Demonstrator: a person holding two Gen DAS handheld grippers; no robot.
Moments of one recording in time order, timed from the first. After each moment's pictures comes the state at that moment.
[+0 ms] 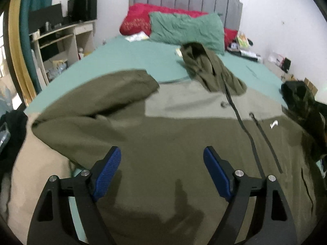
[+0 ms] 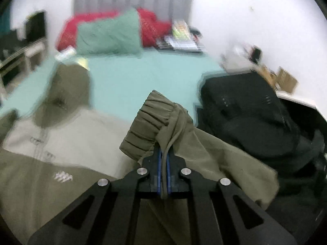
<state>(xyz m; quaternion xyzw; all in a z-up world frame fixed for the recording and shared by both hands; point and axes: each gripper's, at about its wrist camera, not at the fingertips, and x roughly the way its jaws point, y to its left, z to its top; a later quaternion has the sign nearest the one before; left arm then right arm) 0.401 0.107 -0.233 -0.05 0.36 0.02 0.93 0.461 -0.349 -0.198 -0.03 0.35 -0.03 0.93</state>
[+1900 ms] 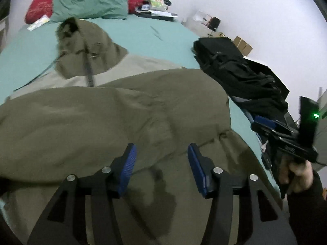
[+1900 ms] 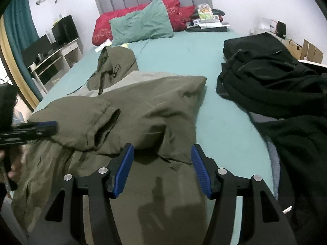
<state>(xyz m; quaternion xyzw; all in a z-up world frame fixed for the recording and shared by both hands) 0.447 -0.087 -0.212 -0.04 0.47 -0.26 0.84 0.337 -0.395 -0.225 0.07 0.41 0.10 0.90</state>
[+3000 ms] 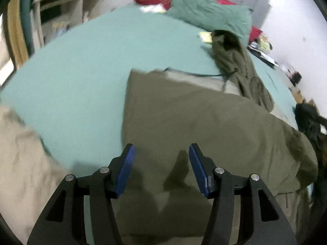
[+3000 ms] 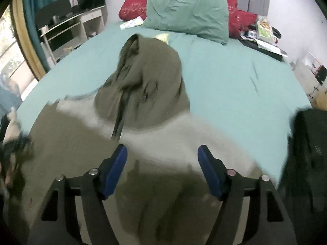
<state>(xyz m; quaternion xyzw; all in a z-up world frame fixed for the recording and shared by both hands) 0.501 0.170 -0.287 -0.16 0.45 0.02 0.88 0.591 -0.213 -0.216 -0.06 0.45 0.18 0.87</state>
